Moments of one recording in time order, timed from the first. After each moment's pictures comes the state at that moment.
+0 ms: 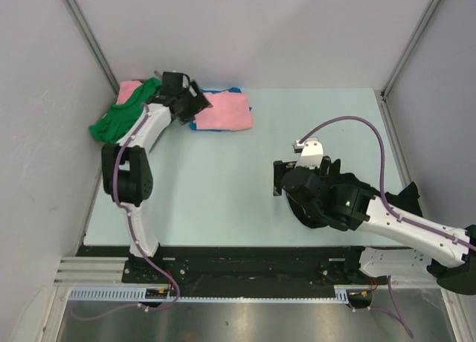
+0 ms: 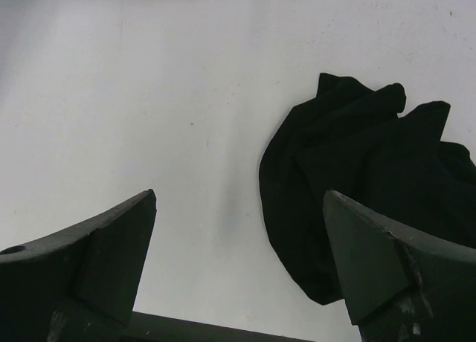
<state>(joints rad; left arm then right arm) -0.13 1.95 1.67 -0.48 0.10 -0.71 1.13 1.04 1.06 -0.71 0.83 0.62</state>
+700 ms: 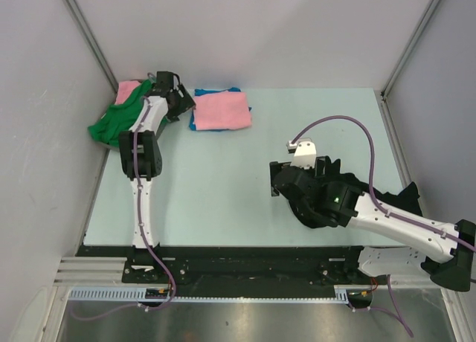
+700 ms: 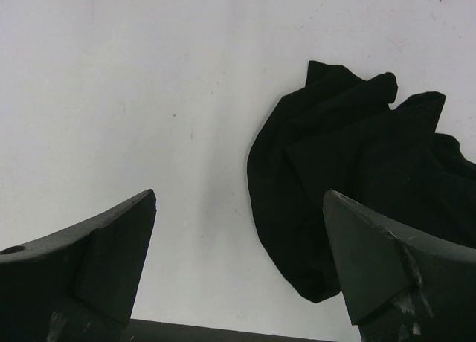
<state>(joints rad) -0.02 2.52 2.28 -0.65 0.04 -0.61 1.11 1.10 1.06 -0.73 0.83 0.64</state>
